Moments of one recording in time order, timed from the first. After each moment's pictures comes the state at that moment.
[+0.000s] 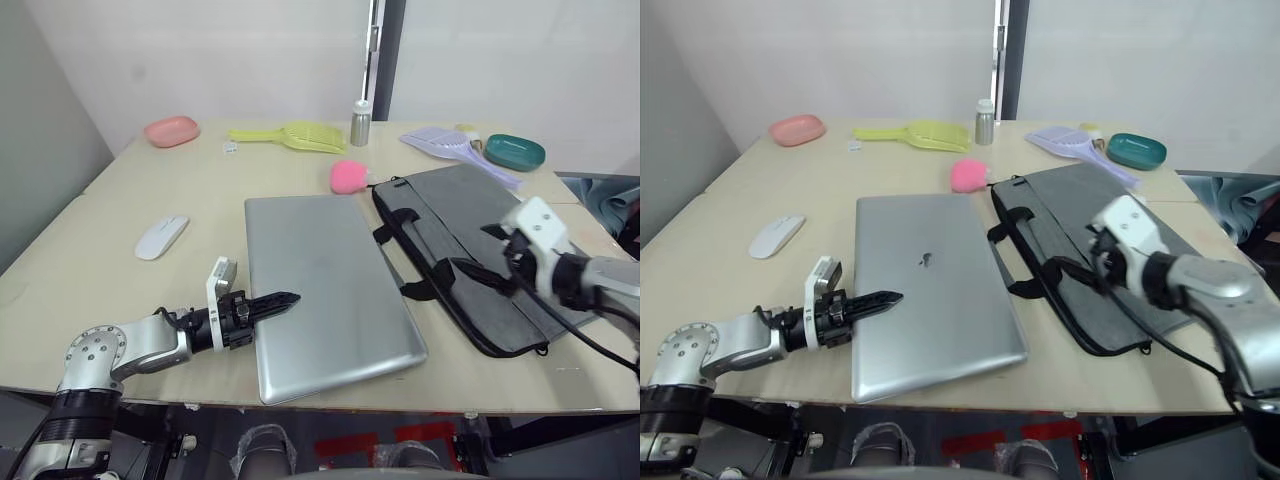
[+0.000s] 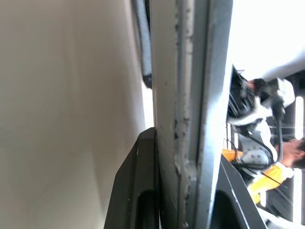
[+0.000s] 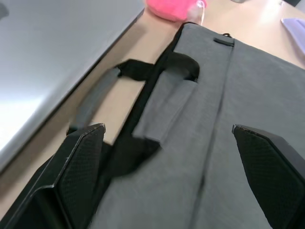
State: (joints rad) left arm -0.18 0.59 0.18 0.06 -1.89 1.31 -0.06; right arm -0.19 -0.80 -0.22 -0.58 0.40 0.94 0.62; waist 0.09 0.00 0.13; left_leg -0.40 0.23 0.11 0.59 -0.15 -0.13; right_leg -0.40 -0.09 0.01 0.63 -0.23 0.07
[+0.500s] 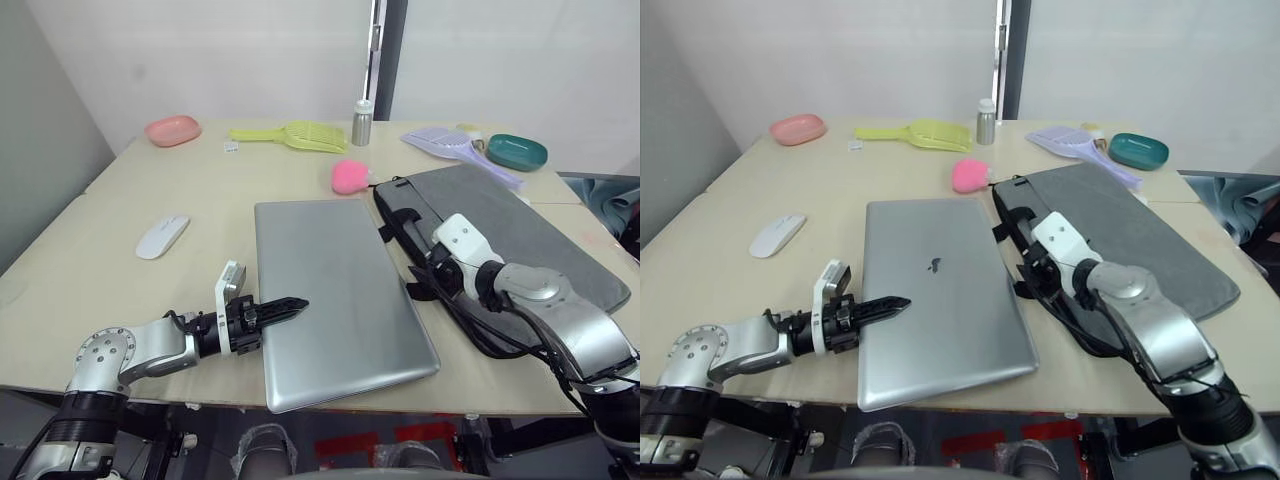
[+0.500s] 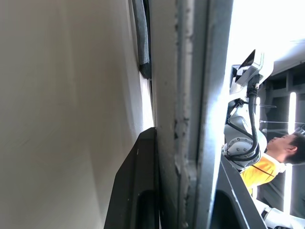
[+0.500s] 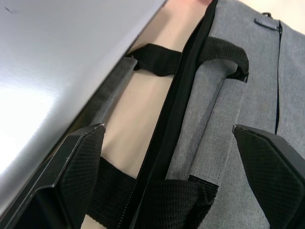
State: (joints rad) left arm -0.18 0.59 0.14 0.06 -1.89 1.28 -0.07; right arm -0.30 -0.68 0.12 -0.49 0.20 0.93 0.42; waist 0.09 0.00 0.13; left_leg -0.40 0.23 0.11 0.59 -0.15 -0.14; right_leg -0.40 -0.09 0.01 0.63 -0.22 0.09
